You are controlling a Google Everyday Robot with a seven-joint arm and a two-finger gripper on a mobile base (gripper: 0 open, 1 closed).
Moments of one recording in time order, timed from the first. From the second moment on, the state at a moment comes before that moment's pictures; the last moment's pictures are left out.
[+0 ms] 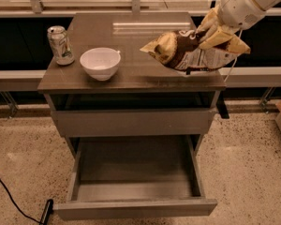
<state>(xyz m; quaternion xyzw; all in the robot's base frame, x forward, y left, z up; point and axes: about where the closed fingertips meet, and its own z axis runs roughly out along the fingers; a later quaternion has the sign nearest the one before) 0.632 -0.178 0.965 -0.72 0.61 0.05 0.32</state>
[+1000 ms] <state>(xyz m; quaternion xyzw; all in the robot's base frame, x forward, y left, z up) 0.738 -0.182 0.933 -0.73 0.58 -0.12 0.36</state>
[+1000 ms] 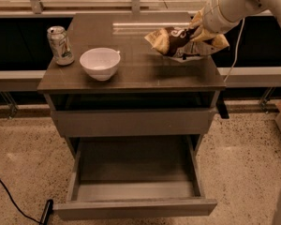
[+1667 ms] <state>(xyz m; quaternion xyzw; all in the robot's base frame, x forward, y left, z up) 0.760 -0.148 0.931 -0.70 0.55 -0.13 0.44</state>
